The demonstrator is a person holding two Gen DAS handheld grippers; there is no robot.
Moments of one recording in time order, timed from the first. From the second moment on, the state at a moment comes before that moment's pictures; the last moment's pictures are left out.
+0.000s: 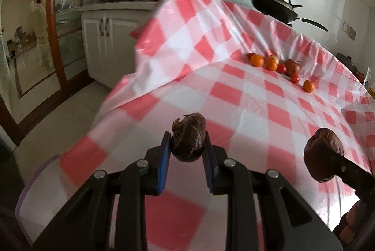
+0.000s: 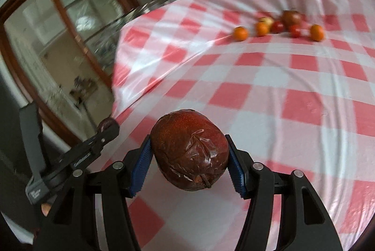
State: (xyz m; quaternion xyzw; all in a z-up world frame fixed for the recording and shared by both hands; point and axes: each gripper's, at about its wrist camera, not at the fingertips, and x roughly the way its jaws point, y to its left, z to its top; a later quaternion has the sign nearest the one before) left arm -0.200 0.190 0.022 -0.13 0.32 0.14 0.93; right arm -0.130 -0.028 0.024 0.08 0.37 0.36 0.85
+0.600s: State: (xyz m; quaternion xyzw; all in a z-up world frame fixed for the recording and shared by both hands) left arm -0.299 0.276 0.021 -0.18 0.27 0.23 0.92; right arm -0.232 0.072 0.015 -0.10 0.34 0.50 0.79
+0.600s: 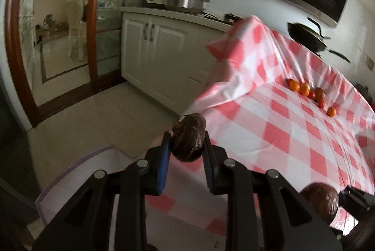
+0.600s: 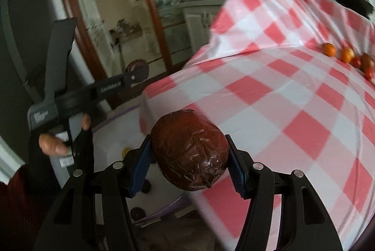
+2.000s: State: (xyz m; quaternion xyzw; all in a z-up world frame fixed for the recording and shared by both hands) left arm -0.325 0.378 -0.172 -0.25 0.52 0.35 0.74; right arm -0.312 0.231 -0.179 -0.46 0.48 0.46 0.58
